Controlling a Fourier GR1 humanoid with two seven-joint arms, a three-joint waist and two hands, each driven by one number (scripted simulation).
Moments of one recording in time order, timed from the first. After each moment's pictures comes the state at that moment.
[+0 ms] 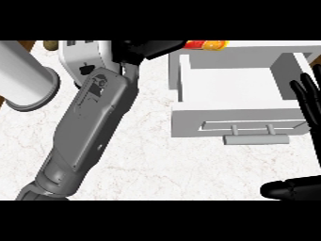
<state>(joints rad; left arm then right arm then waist) -1.01 0.00 -0.07 -1.02 0.22 0.27 -0.17 -0.08 -0.11 -0.11 -2.08 -0.19 0.16 0.17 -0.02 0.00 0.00</state>
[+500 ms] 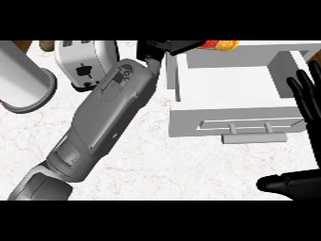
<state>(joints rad) -1.17 0.00 -0.20 -0.74 0.37 0.39 -0.27 -0.10 -0.11 -0.10 -2.05 -0.18 0.16 0.16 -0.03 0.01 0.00</state>
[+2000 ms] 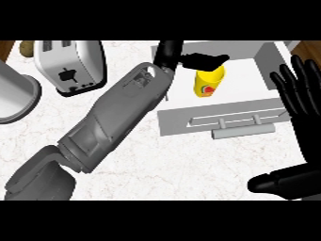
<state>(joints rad) -1.33 0.00 -0.58 -0.42 0.63 0.49 -0.34 -0.16 -0.09 -0.07 -2.00 -0.21 0.20 0.13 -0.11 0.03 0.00</state>
